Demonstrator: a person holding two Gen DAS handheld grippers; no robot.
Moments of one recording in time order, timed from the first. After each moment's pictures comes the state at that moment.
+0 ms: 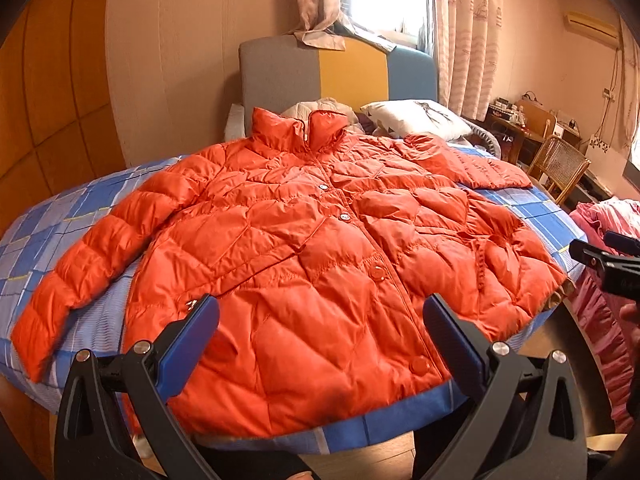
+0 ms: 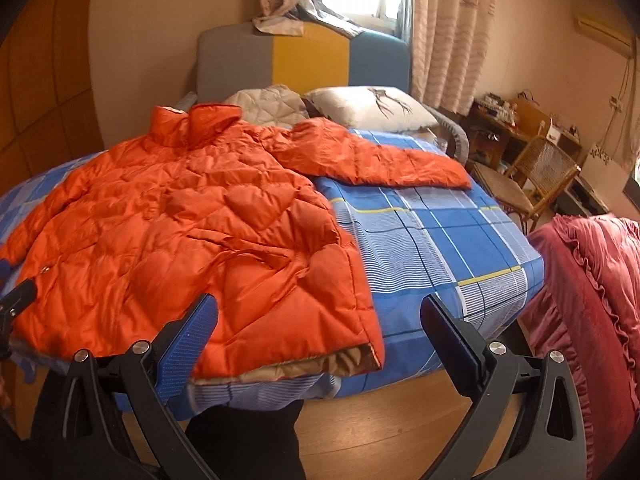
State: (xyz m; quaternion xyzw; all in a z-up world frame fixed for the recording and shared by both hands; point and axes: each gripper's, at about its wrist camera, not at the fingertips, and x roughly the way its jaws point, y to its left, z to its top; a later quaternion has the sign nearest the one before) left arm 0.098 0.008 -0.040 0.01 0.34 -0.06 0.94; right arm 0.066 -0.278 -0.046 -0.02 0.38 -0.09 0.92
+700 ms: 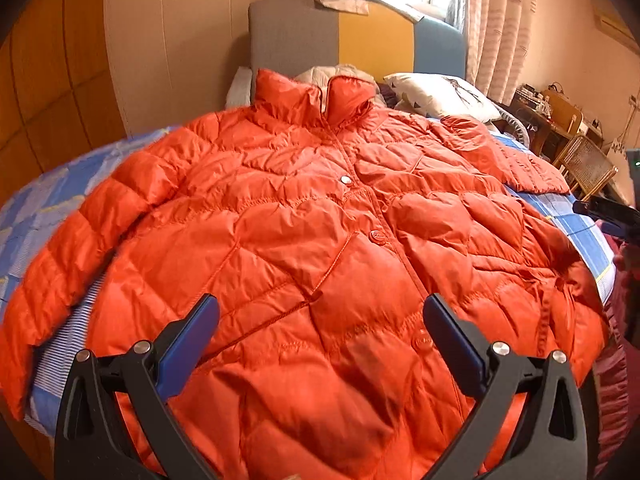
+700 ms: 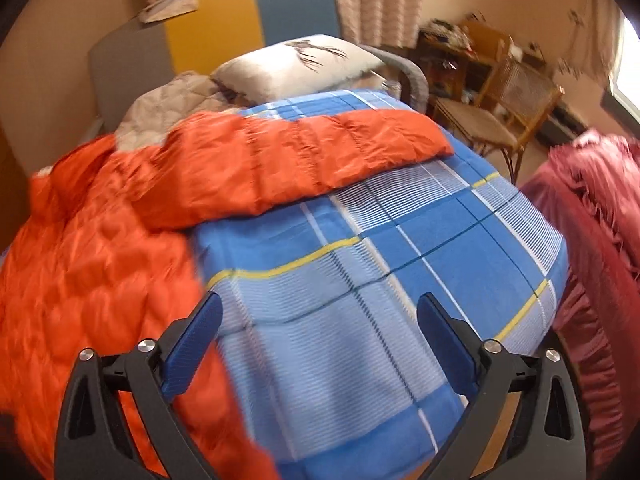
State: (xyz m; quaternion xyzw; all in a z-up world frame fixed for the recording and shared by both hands) left arm 0.206 0.012 -0.071 -0.02 0.41 -0.04 0.91; right arm 0.238 -0.423 -0.091 0.11 0.43 -0.21 0.87
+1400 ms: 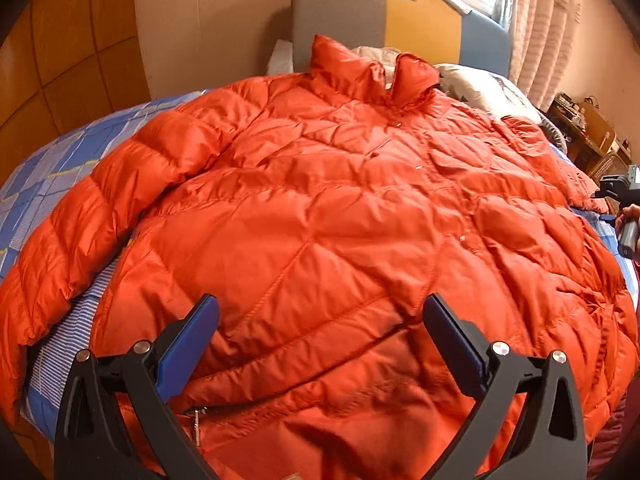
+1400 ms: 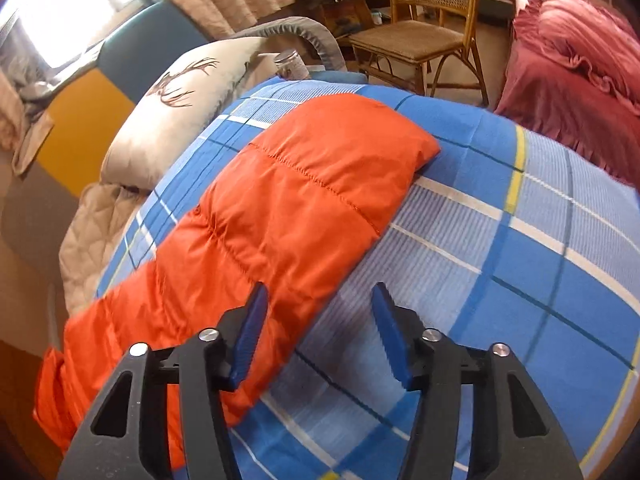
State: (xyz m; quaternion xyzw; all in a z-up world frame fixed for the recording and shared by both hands) left arm 0.241 0.058 -0.106 -0.04 0.44 0.02 0.90; right arm 0.361 -0.573 -0.150 0.35 0.40 -0.29 0.79
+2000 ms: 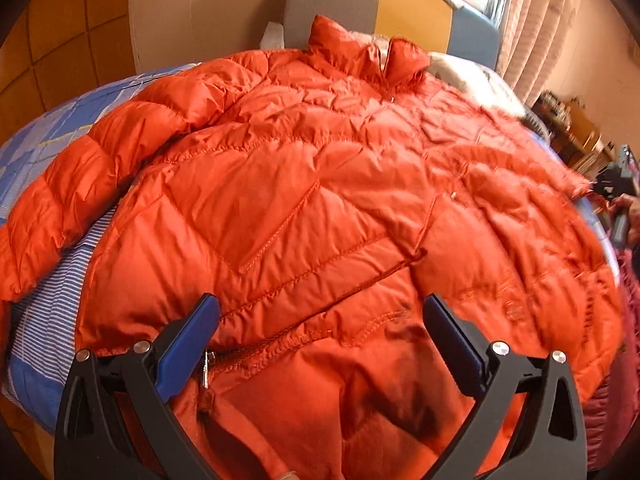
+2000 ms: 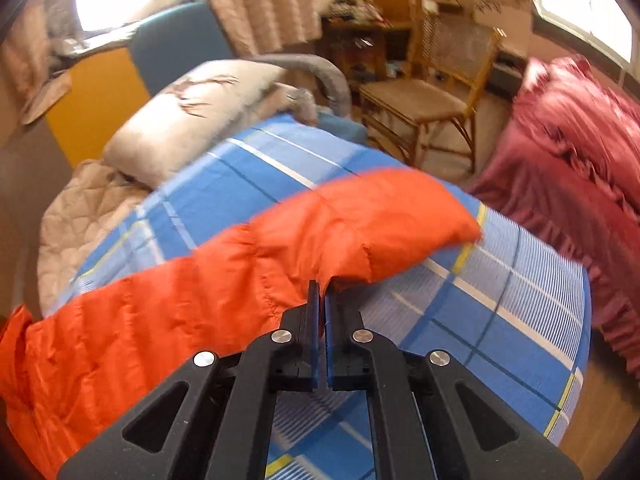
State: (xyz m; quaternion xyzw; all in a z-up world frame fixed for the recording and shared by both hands) left arm 0.216 0.080 -0.115 -0.08 0.45 -0.02 0.89; right arm 0.340 -0.530 -0.087 0.19 0.38 -0.28 0.86
